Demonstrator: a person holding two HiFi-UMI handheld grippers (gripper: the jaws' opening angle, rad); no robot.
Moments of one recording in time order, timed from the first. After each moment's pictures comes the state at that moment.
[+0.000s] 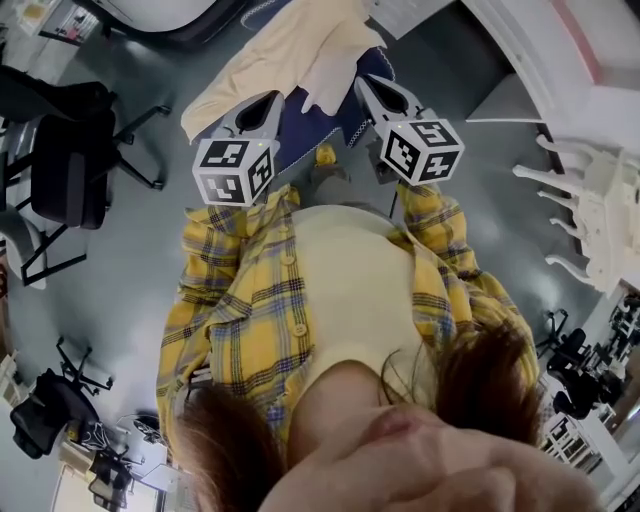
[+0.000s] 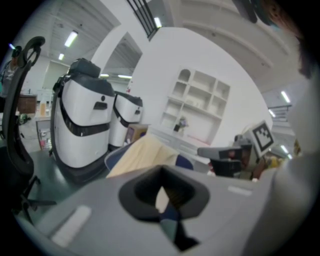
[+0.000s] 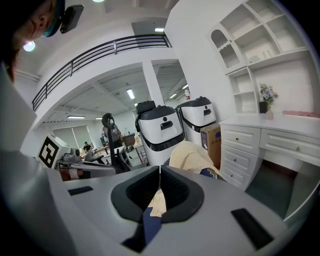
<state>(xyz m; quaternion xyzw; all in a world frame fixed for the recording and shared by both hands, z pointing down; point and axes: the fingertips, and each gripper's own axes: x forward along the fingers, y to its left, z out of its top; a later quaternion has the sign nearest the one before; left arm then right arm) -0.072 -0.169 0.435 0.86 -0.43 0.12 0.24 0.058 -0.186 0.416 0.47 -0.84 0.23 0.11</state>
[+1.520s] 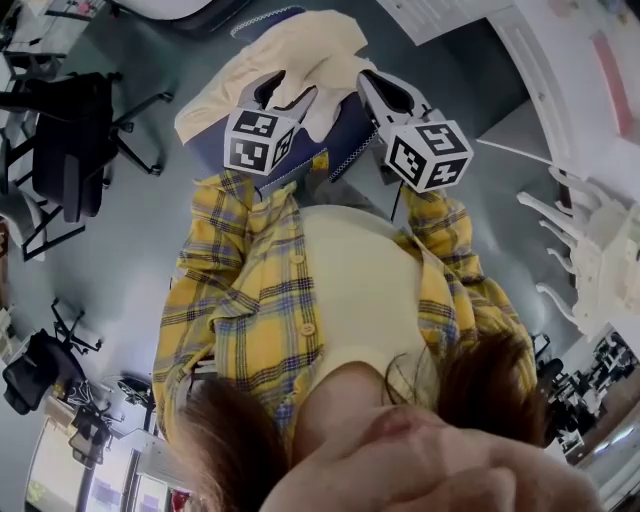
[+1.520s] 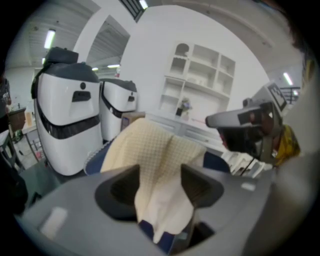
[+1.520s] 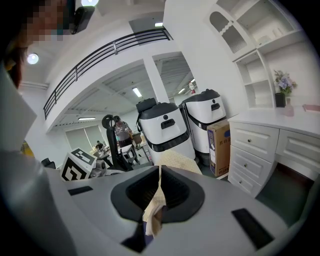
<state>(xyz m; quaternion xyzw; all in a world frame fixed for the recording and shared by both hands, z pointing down) 0.017 -0.291 0.513 0.85 -0.42 0.22 0.23 0.105 -0.297 0.434 0.40 -0.88 0.24 0.12</state>
